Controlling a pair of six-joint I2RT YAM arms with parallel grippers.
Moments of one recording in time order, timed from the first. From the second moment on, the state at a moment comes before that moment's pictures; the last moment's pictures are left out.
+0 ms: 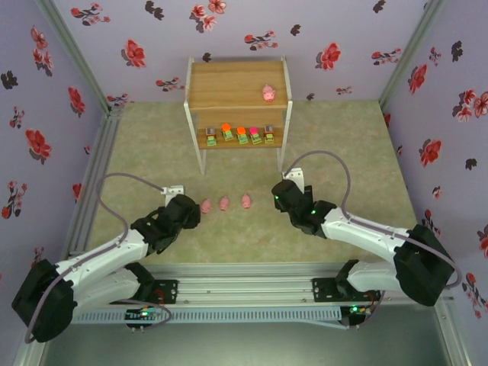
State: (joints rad) left arm -0.77 0.98 0.45 -0.37 -0.48 -0.63; right arm 0.82 1.24 0.66 -0.26 0.58 0.45
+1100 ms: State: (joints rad) left arm -0.75 1.02 0.44 -0.48 -0.50 -0.74; right arm 0.75 1.22 0.66 -0.28 0.50 0.49
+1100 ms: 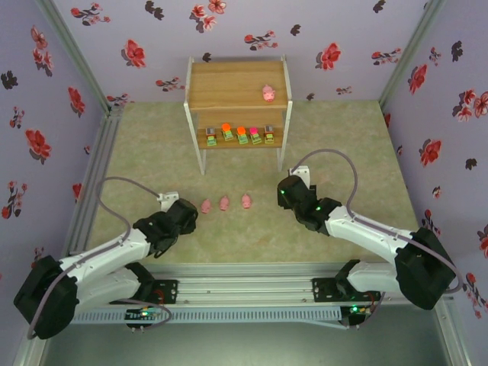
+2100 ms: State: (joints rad) left arm -0.63 1.34 0.56 -0.28 -0.32 -0.62; right arm 0.74 1.22 0.66 -0.28 0.49 0.49
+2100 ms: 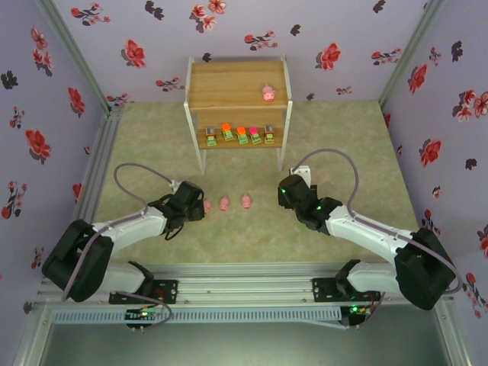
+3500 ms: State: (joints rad) left arm -0.62 1.36 0.54 -0.24 -0.31 -0.62; right arm 0.73 1.24 0.66 -0.28 0.49 0.49
